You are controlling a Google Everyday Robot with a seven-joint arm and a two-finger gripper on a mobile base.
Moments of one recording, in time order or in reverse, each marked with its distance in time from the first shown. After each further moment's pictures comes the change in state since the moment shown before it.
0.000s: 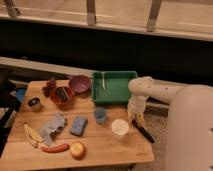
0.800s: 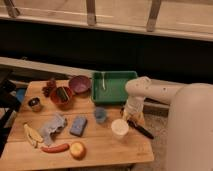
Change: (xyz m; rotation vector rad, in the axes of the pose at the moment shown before) arm 0.001 0.007 0.001 0.020 -0.026 0.002
